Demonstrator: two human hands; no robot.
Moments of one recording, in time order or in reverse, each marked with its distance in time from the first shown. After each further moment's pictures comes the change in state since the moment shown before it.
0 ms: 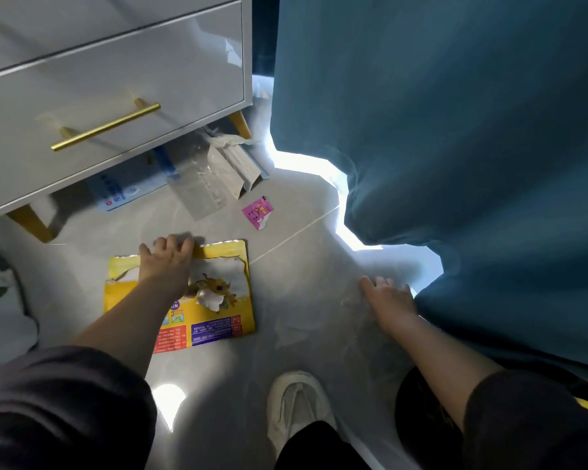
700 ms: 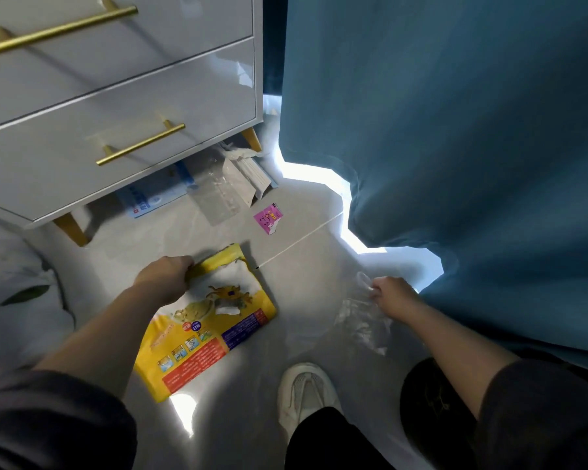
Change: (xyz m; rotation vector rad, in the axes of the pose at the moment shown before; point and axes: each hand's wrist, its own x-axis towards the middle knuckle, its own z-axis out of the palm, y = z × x) left_hand -0.042 -0.038 -0.026 -0.346 -0.094 0.023; right_hand -0.021 0.007 -0.032 0.520 -0.030 0.044
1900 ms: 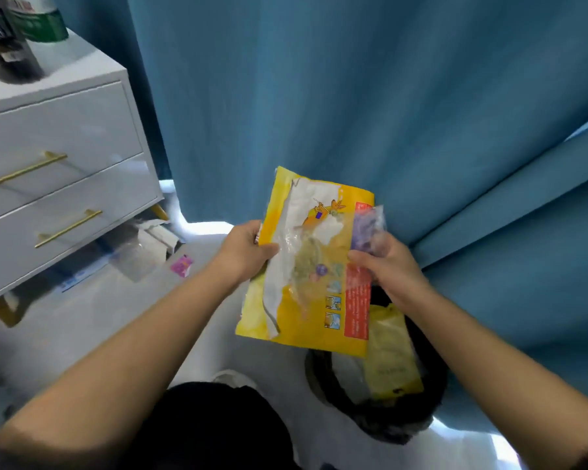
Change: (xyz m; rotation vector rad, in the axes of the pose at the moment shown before) left_hand -0.247 0.271 -0.165 -1.007 0.070 0.535; right_hand -0.307 0.059 -0.150 1.192 0.561 -0.012
